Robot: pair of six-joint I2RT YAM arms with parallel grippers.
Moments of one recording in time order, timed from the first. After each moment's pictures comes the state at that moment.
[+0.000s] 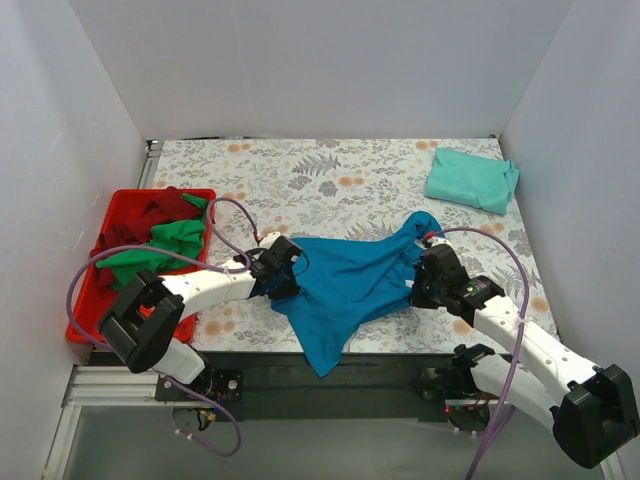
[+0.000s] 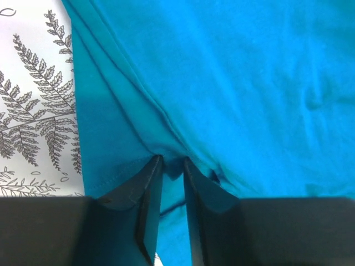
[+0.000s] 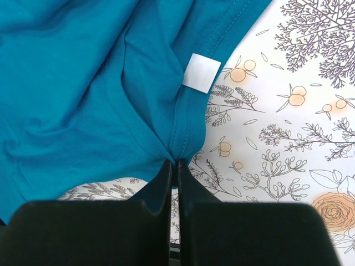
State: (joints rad) left arm -0.75 1.48 0.75 -0.36 -0.19 -0.95; right arm 0.53 0.90 0.53 -0.59 0.08 0.54
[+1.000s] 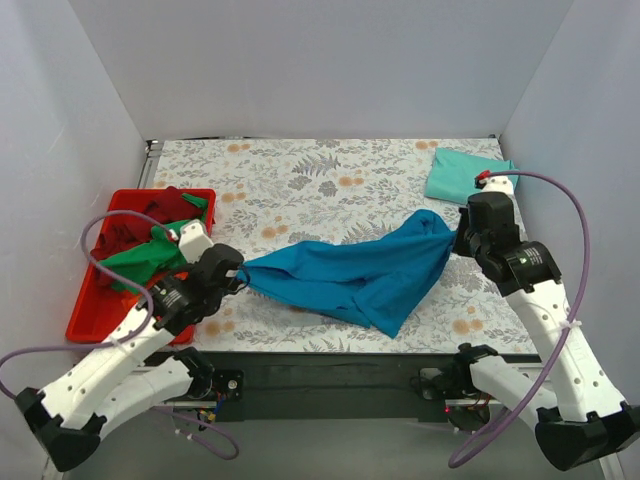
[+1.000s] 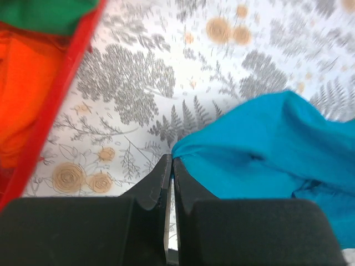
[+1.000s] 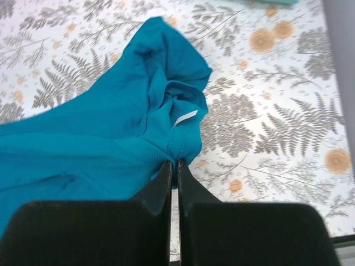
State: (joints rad) left arm -0.73 0.85 0.84 -0.90 -0.61 -1.00; right arm 0.35 0.91 1.05 -0.87 0.32 0.34
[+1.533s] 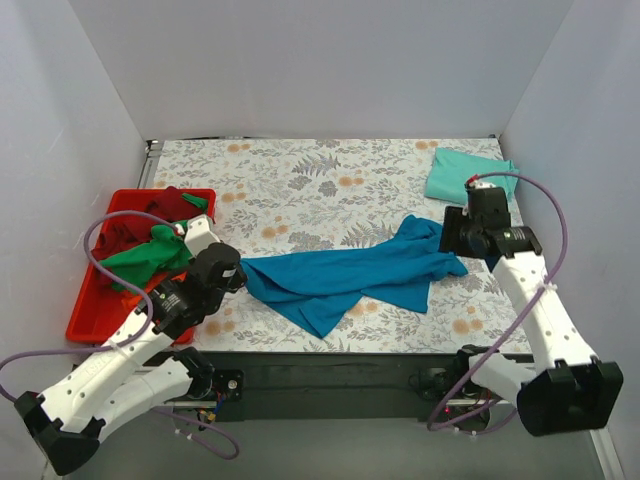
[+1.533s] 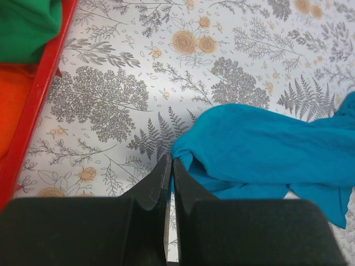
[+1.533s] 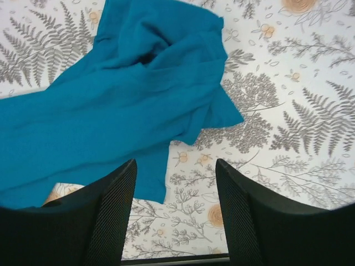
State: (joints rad) left arm -0.73 0.74 0.81 -0.77 -0.61 -0.88; right arm 0.15 1.14 1.04 -0.80 0.12 0.24
